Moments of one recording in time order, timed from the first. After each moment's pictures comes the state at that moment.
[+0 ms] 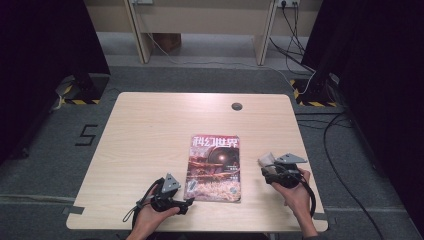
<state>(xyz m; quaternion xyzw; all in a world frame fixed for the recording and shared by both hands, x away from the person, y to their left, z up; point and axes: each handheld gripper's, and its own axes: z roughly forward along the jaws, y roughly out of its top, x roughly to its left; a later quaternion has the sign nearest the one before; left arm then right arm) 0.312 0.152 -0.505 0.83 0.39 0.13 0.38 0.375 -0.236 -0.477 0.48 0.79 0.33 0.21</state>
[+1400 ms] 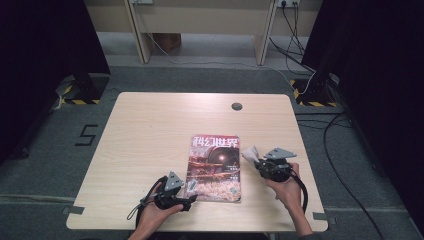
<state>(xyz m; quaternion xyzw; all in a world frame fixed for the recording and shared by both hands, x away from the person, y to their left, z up) 0.320 0.144 -0.507 0.83 0.39 0.13 0.39 0.384 -0.201 -0.460 0.41 0.82 0.35 0.21</state>
